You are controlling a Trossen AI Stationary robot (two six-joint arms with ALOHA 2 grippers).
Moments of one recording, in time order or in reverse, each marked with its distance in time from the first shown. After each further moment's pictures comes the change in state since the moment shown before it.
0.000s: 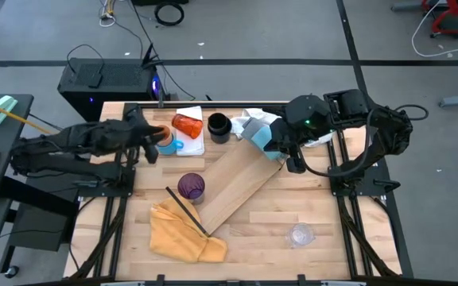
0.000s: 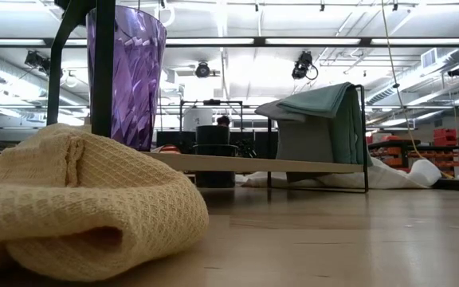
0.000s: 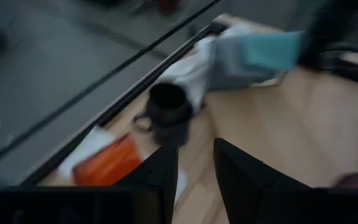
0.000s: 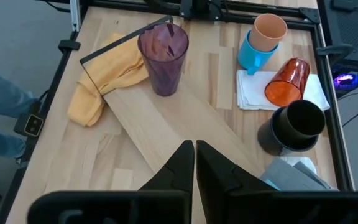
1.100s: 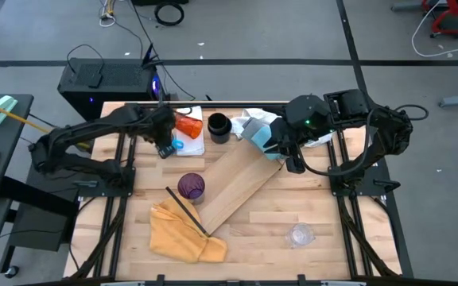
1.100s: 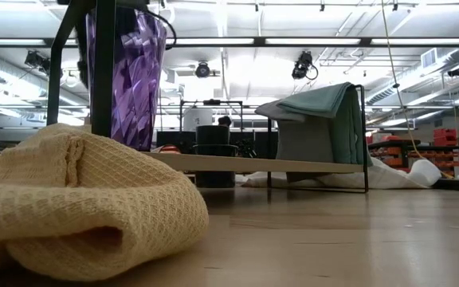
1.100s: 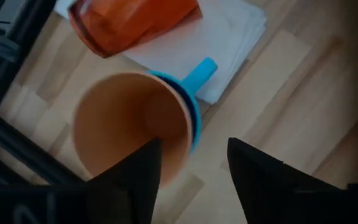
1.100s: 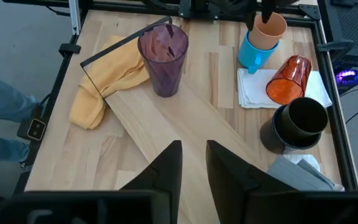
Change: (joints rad) left arm 0.413 0.475 0.067 -0.324 0.305 0.226; right arm 0.000 0.000 0.000 0.002 0.000 0.027
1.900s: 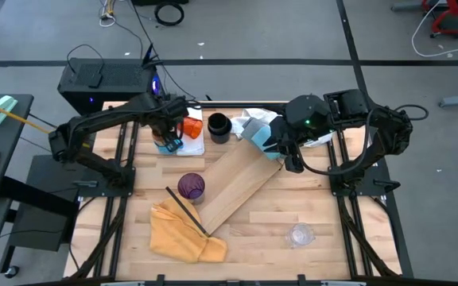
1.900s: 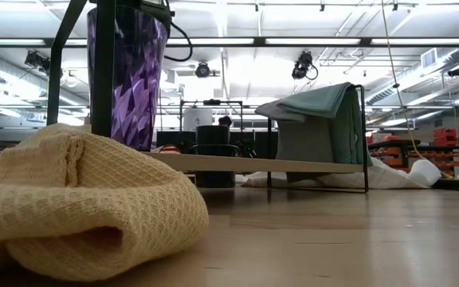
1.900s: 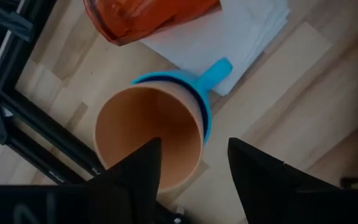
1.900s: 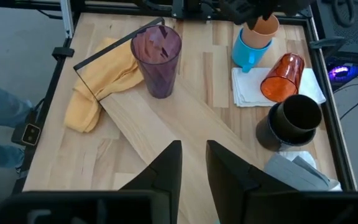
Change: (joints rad) left arm 0.017 0.223 0.226 -0.186 -0.012 -0.069; right arm 0.000 0.000 0.000 0.002 0.023 0.023
